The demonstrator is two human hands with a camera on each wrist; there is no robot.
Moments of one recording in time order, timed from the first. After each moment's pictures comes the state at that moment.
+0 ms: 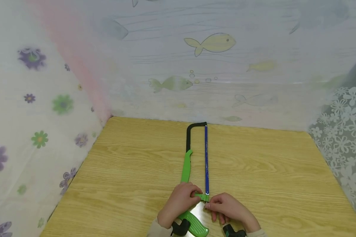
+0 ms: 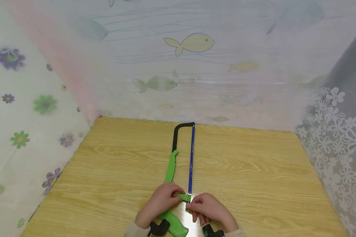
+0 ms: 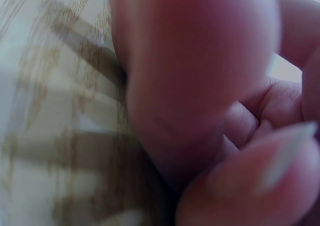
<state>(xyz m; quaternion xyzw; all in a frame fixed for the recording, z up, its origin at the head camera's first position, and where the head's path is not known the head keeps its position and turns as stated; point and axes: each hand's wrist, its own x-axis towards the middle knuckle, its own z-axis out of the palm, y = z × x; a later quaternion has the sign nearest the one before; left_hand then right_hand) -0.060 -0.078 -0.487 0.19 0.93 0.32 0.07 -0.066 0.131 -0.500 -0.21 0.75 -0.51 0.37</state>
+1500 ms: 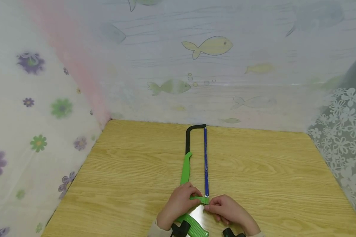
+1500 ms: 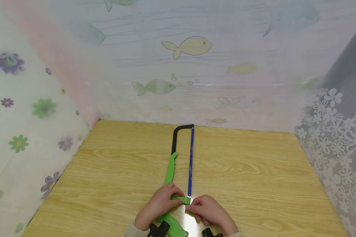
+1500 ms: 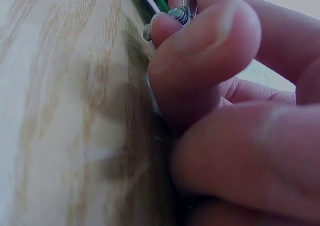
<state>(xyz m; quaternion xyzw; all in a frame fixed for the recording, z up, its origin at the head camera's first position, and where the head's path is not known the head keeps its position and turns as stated) -0.062 -0.078 -0.487 0.17 0.93 0.32 0.09 -0.065 0.130 -0.503 -0.20 0.77 -0.50 0.33</state>
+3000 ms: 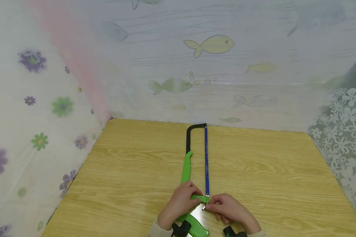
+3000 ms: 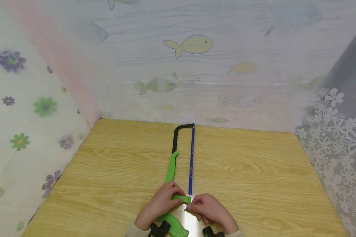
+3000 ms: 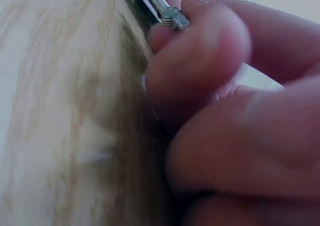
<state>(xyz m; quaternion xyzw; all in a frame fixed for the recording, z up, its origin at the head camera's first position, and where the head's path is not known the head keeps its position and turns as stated) -0.058 -0.077 -0.489 0.17 0.93 0.32 0.07 -0.068 0.130 -0.504 -0.19 0.77 -0.51 0.34</state>
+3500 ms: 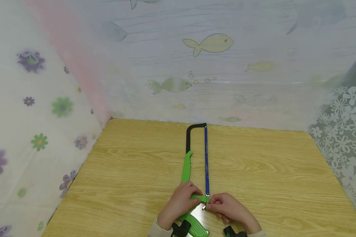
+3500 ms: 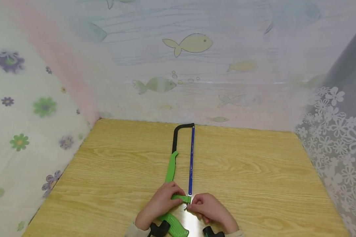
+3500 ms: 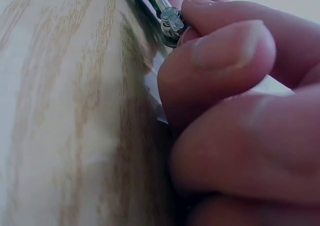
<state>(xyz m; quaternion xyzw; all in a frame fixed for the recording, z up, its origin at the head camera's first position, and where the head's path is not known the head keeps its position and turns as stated) -0.059 -0.078 -0.492 0.17 0.93 0.32 0.07 -0.067 0.131 -0.505 -0.17 0.76 -0.52 0.34</state>
